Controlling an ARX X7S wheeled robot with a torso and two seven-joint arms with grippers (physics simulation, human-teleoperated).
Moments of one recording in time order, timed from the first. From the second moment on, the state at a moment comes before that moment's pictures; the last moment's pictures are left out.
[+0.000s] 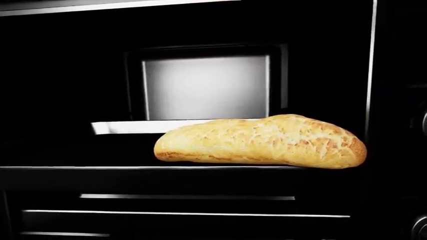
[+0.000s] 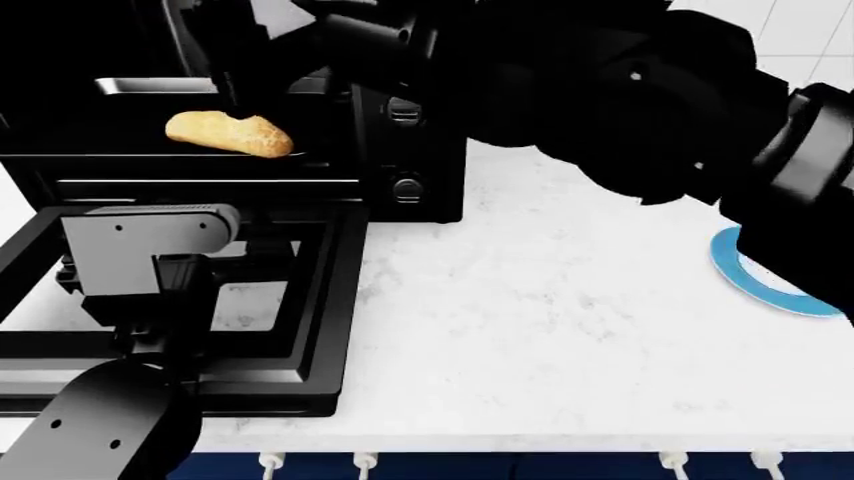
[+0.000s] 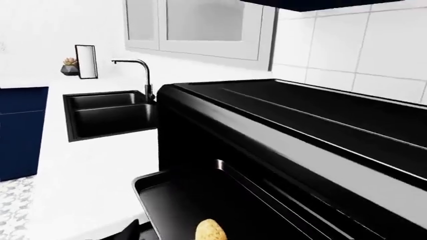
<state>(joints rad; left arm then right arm) -0.44 -0.32 0.06 0.60 -0.40 -0.80 -0.35 1.90 0.28 -1.51 0.28 1.79 0.19 0.05</state>
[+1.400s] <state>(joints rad) -0.53 -0.41 -0.43 0.95 -1.34 -1.14 -0.71 2.03 0.95 -1.46 -0.80 1.44 0.29 1.05</state>
